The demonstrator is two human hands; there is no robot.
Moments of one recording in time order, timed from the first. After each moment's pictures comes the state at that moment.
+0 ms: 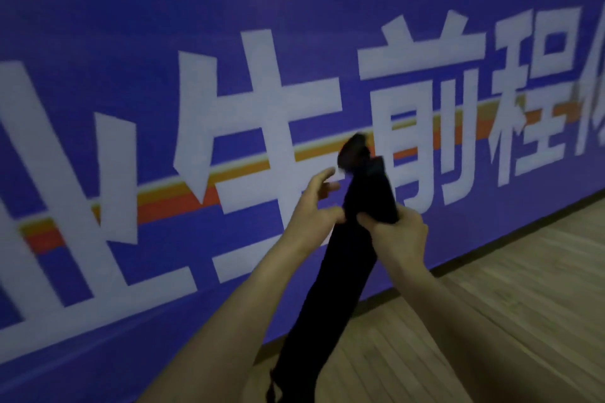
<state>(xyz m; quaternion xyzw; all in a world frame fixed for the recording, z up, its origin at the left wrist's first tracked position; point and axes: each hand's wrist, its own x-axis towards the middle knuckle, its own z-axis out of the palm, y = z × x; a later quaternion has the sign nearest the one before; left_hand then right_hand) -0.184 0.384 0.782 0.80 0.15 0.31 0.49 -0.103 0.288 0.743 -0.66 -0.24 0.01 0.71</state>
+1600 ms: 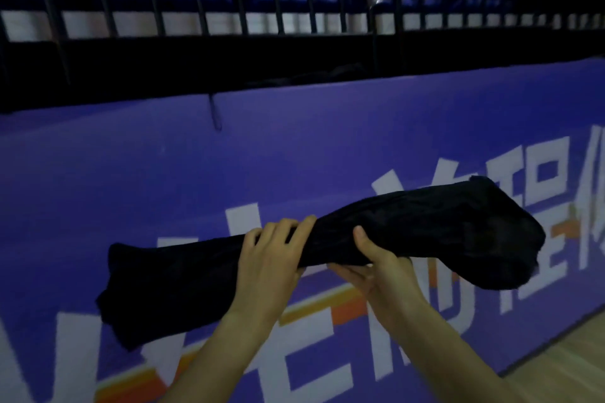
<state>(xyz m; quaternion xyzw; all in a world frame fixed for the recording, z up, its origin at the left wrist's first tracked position) -0.057 0.453 1.159 0.84 0.17 0.45 -0.27 0.057 0.325 1.141 -0.32 -0.30 0.28 0.85</state>
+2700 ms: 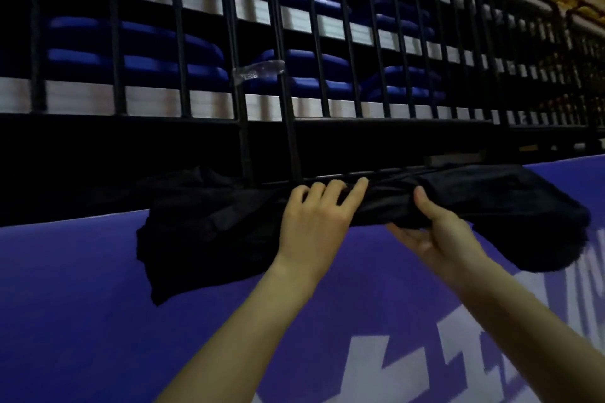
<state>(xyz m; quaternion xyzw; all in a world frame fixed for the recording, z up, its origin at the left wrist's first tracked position) 0.602 0.502 1.408 0.72 0.04 0.59 -0.36 0.702 0.355 1.389 -0.30 -0.27 0.15 0.90</state>
